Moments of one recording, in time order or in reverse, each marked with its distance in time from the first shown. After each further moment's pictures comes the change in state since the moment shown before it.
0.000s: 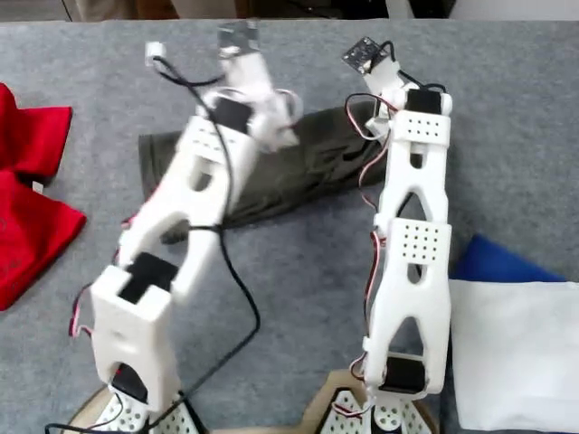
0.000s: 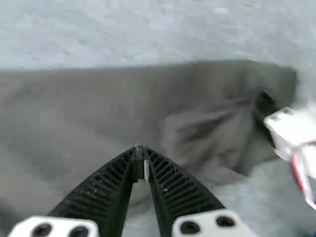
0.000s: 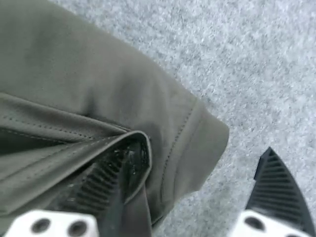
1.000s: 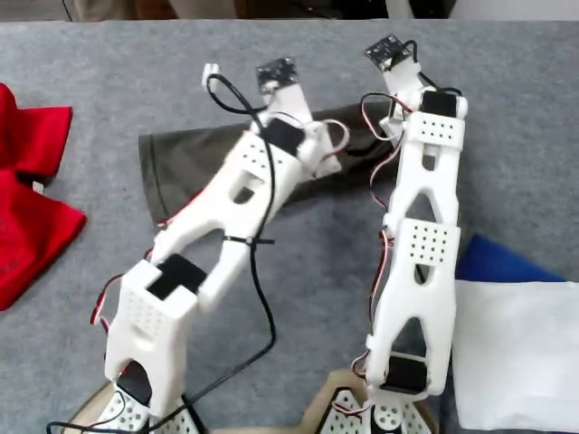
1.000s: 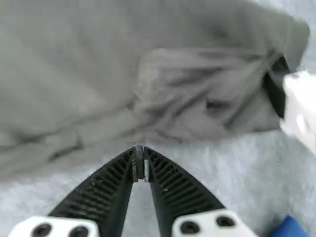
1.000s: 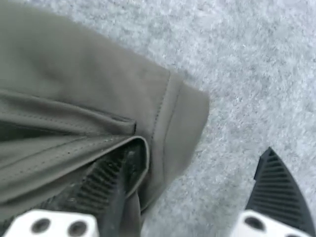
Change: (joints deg) left arm 4.2 4.4 -3.0 5.9 13.6; right arm 2.3 0.1 -2.6 3.4 -4.1
